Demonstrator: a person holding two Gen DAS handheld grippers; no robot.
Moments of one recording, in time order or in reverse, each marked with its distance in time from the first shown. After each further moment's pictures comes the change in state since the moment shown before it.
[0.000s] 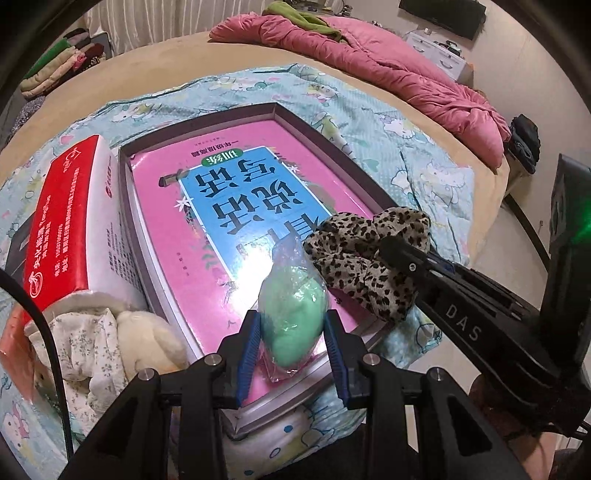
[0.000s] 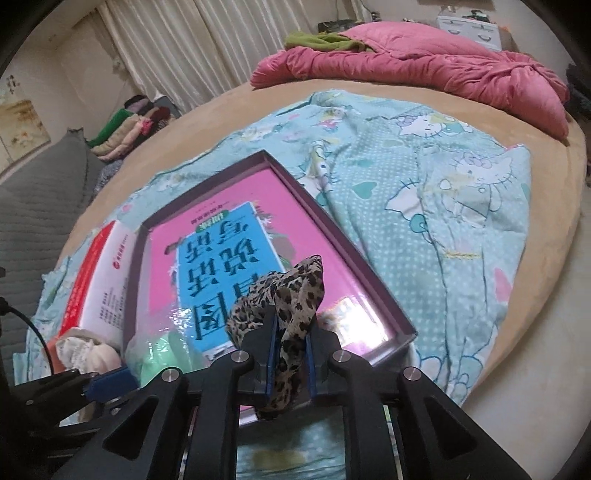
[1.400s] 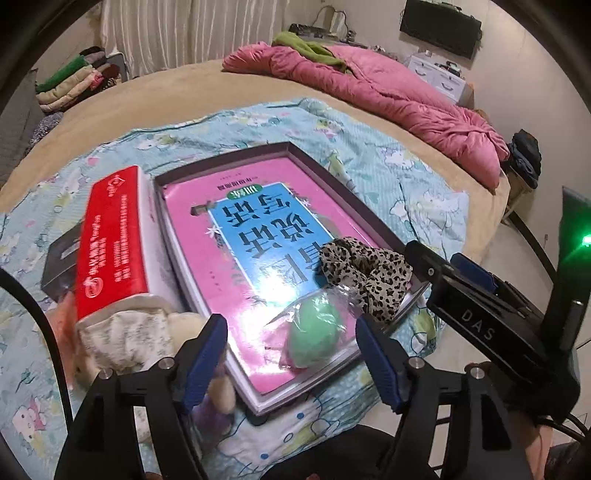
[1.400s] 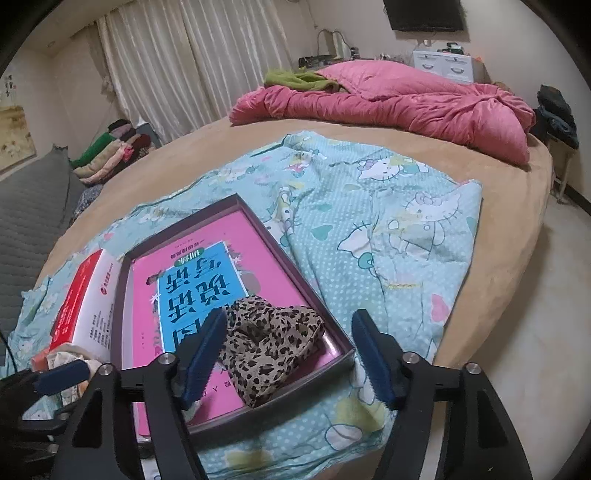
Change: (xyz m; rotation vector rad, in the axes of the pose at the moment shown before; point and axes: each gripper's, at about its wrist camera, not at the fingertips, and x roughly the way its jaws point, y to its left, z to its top) left arm -0.051 0.005 -0.008 -0.007 -0.124 0.049; right arm -0.041 -0.004 0.001 -0.005 -0.153 -0.111
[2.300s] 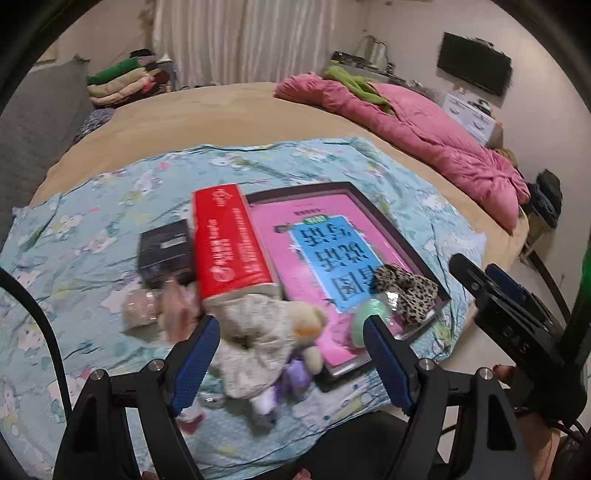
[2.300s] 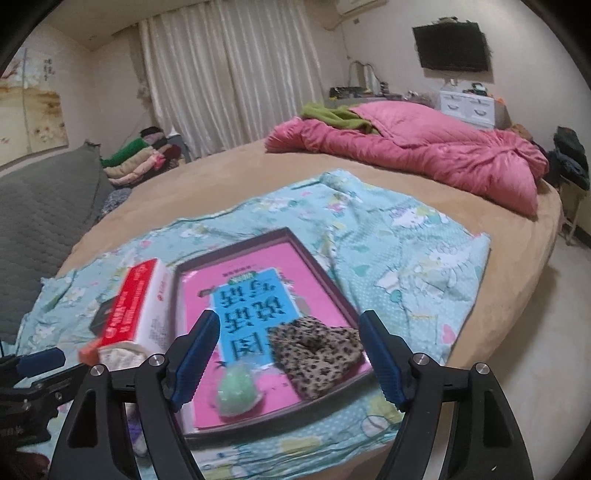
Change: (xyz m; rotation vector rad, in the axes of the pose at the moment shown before) left arm -0.089 0.062 -0.018 -0.126 -0.102 0.101; right arm -0.066 0.057 0.005 -0.120 -0.115 0.073
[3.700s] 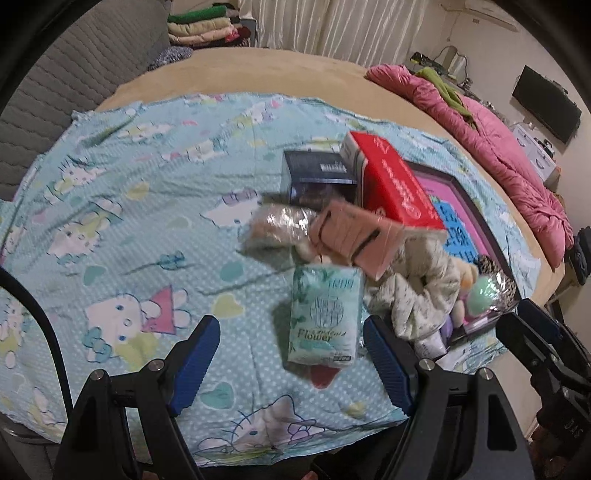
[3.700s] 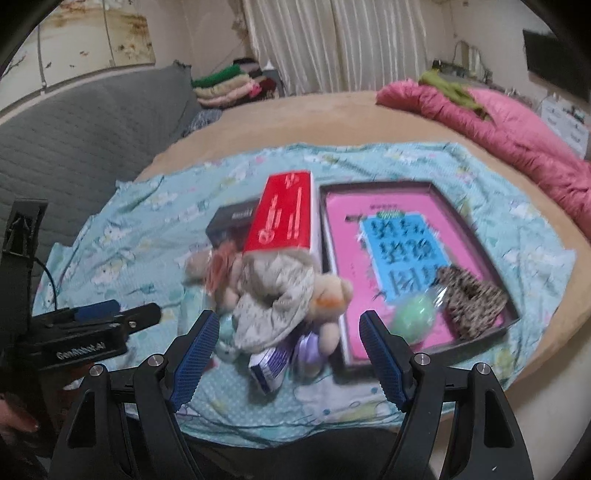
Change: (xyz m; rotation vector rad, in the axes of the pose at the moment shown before) left arm 0.014 0.140 -0.067 -0.240 0.100 0.099; right arm 0.004 0.134 -0.057 -0.225 0.259 0.251
